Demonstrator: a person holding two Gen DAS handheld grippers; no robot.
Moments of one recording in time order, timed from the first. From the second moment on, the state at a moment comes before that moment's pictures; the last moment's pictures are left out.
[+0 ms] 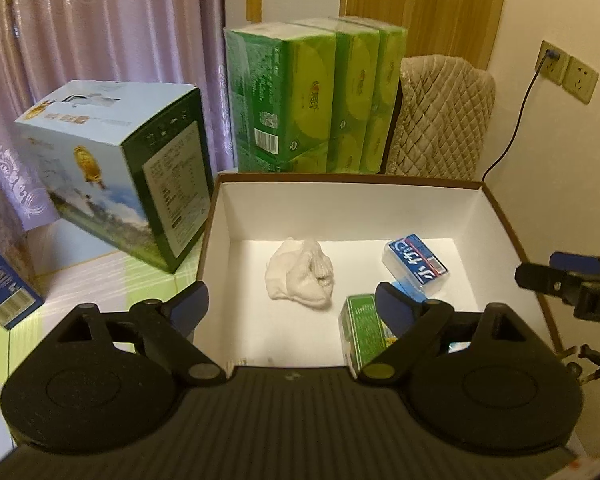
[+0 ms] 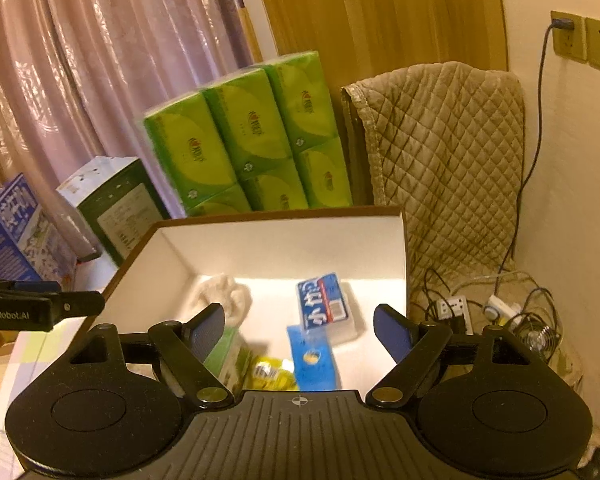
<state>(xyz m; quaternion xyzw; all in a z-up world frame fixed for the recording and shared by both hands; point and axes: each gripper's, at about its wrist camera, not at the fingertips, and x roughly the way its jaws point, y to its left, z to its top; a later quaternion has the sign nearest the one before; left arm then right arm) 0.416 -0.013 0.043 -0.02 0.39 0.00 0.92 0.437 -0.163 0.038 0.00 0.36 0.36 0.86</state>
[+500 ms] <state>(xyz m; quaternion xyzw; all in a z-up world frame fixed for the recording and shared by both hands) 0.306 -0.010 0.066 -0.06 0.38 0.01 0.92 0.352 -0.195 0.048 -0.01 0.37 0.38 0.85</state>
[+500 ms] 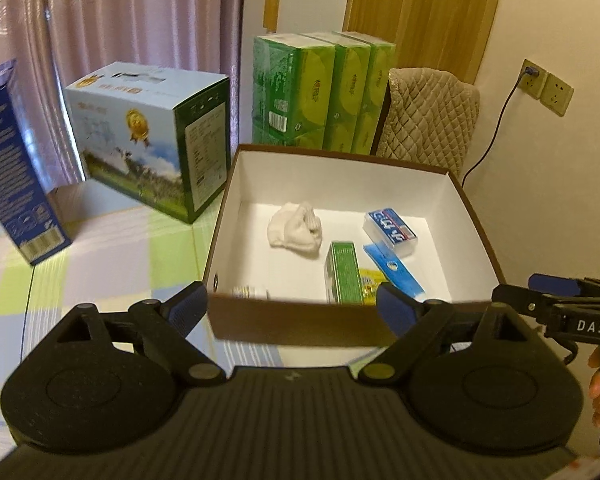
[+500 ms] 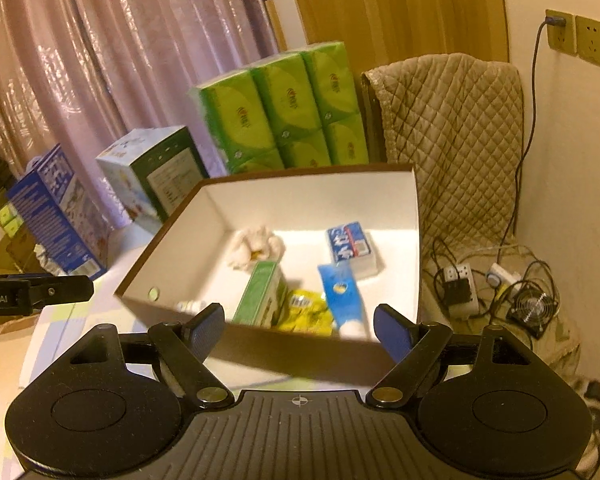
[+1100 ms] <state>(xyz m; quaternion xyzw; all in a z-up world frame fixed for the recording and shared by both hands) 0.205 -0.002 0.058 -0.08 0.41 0.01 0.91 0.264 -0.212 0.046 -0.01 0.40 0.40 0.82</state>
